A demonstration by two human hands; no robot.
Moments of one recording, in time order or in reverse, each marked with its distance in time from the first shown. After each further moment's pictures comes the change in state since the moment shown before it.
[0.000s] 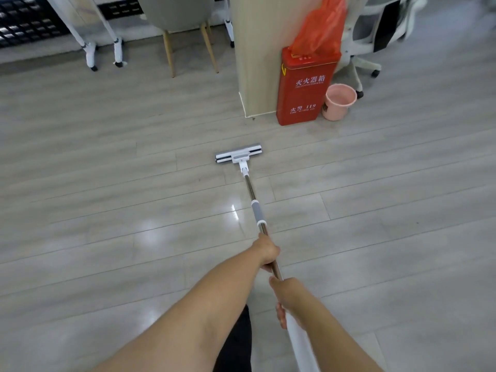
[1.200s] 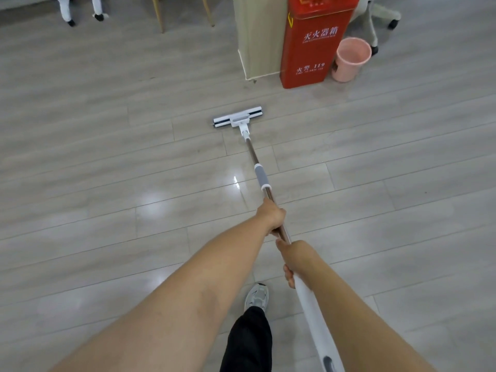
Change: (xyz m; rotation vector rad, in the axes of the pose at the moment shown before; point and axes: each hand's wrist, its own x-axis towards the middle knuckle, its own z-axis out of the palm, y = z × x) left_hand 0.051 0.014 -0.013 -0.109 0.080 -0.010; right_hand 0.032 -0.035 -0.004 0.052 0.074 -0.007
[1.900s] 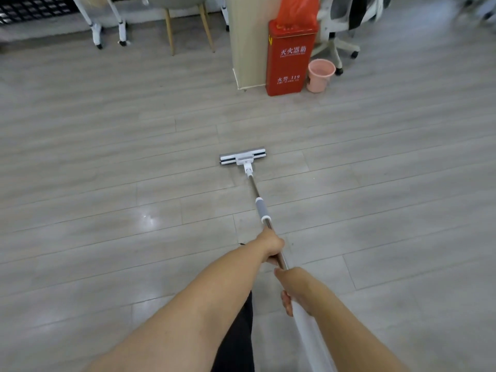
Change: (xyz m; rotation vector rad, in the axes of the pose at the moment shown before) left_hand -0.271 -0.253 0.204 -0.010 -0.122 0.040; right_hand -0.181 0.369 0.058 -0.123 -0.062 0.006
